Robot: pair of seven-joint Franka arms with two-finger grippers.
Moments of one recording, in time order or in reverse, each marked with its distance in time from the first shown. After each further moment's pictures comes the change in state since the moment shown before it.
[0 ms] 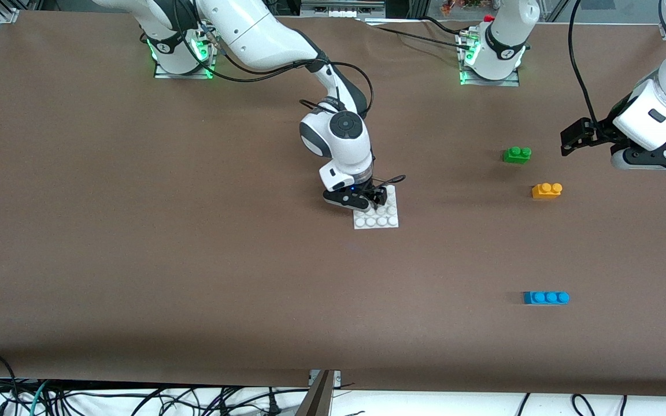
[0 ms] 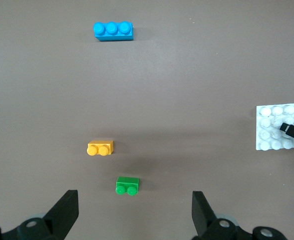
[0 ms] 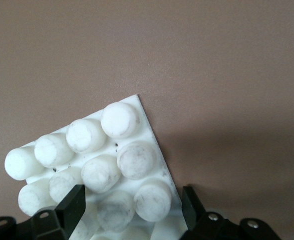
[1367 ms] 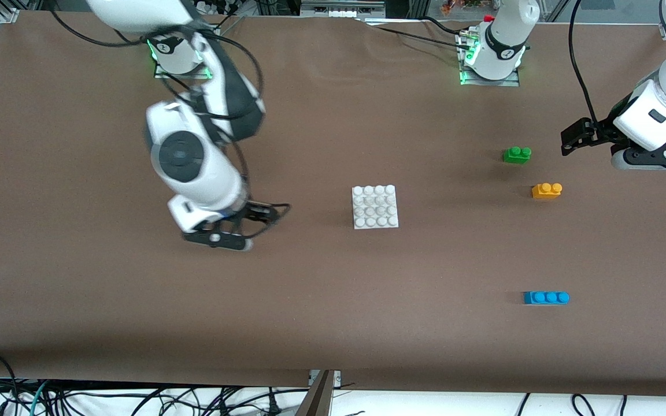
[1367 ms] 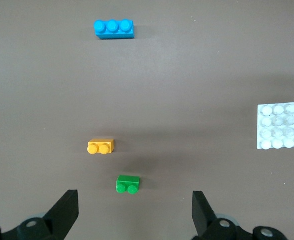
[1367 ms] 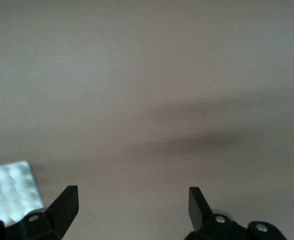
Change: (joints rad) left arm 0.006 0.001 0.001 0.000 0.000 -0.012 0.000; right arm -0.427 -0.440 -0.024 -0.014 0.066 -0.709 -0.702
